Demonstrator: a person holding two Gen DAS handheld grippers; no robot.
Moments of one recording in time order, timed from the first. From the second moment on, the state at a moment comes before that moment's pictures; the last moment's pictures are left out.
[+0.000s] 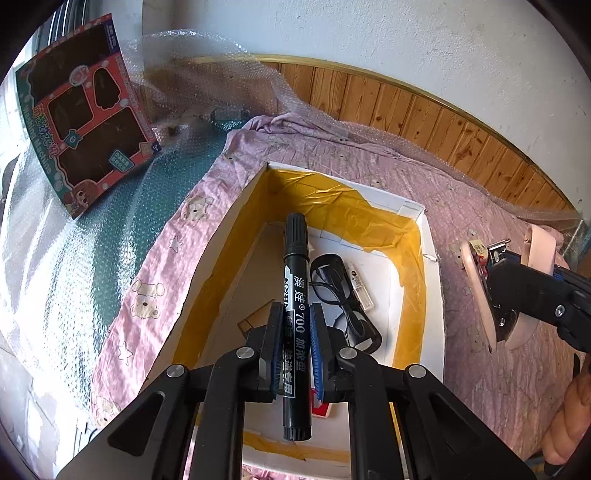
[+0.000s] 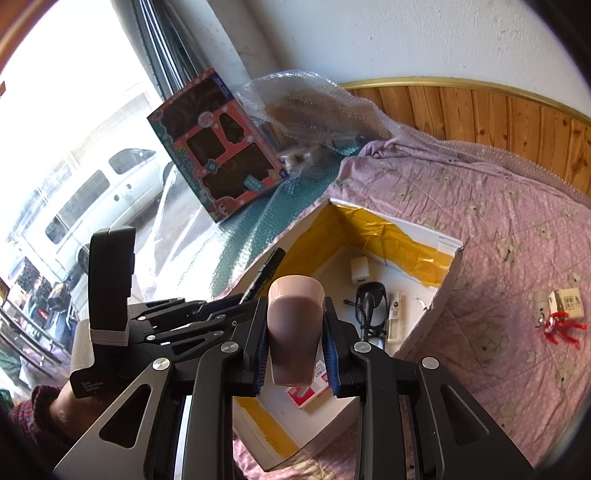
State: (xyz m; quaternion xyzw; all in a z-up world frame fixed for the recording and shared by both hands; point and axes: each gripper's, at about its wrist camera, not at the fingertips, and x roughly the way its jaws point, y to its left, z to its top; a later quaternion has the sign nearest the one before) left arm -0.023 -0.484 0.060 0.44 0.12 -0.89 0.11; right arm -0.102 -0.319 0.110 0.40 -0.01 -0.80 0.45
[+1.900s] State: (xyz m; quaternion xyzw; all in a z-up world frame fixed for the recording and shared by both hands) left arm -0.032 -0.435 -0.018 0.54 0.32 -0.77 0.08; right arm -0.202 -0.504 0.009 0.55 0.21 -0.65 0.48
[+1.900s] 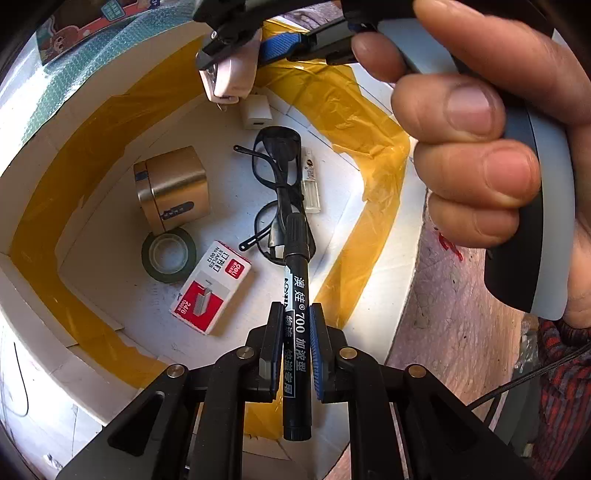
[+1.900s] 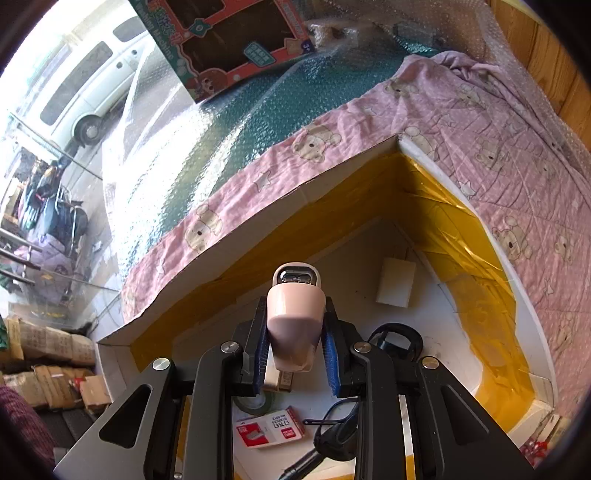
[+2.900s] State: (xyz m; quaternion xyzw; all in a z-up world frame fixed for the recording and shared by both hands) left arm -0.025 -0.463 -0.014 0.53 0.39 -0.75 0.07; right arm -0.209 -0.449 0.043 0.54 0.16 -0.69 0.45
